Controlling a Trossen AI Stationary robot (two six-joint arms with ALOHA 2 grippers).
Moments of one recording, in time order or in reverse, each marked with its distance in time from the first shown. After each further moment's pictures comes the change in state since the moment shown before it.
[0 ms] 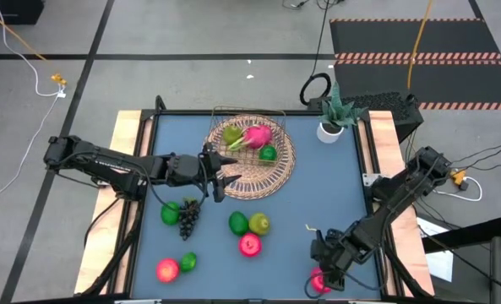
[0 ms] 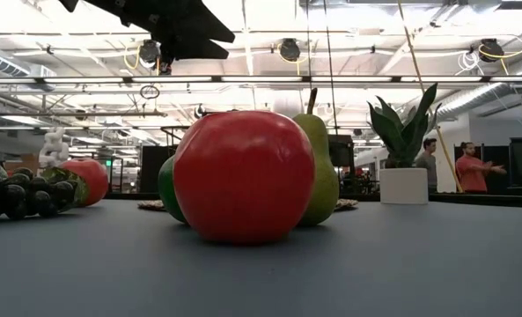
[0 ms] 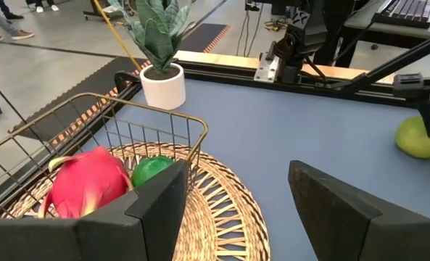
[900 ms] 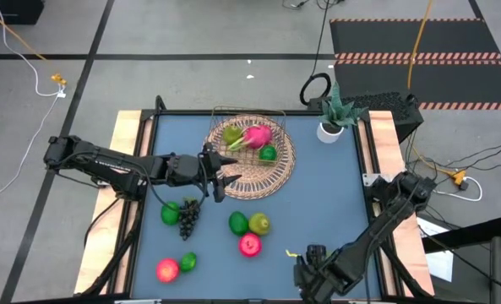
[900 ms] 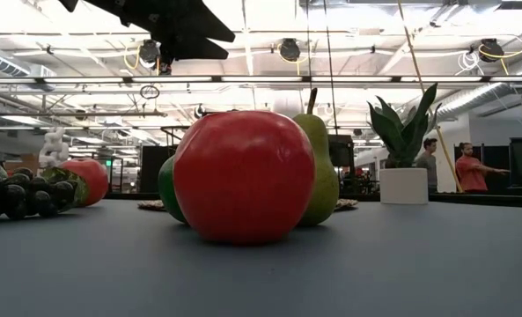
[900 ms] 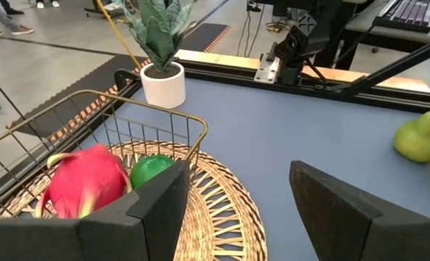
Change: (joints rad) left arm -0.004 0.000 0.000 -0.001 0.000 -0.021; right arm 0.032 0.325 0.486 -0.301 0.101 -0.223
